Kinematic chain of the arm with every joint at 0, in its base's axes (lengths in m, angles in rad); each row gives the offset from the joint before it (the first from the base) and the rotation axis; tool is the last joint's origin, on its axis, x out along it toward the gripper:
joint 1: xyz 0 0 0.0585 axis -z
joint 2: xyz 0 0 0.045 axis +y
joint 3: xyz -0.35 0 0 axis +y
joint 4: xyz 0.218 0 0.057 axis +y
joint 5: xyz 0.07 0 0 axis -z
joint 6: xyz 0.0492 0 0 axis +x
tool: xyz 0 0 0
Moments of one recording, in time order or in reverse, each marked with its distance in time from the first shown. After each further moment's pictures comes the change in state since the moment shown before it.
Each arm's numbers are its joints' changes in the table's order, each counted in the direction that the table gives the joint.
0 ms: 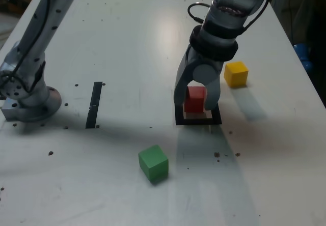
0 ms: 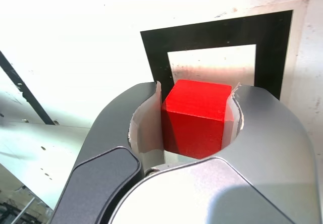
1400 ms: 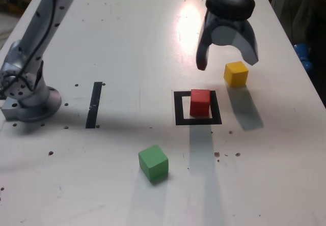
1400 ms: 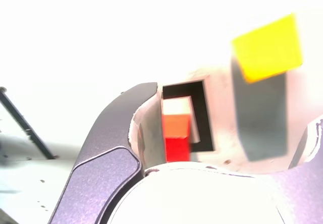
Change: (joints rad) arm -0.127 0.028 -0.274 0.097 -0.090 0.139
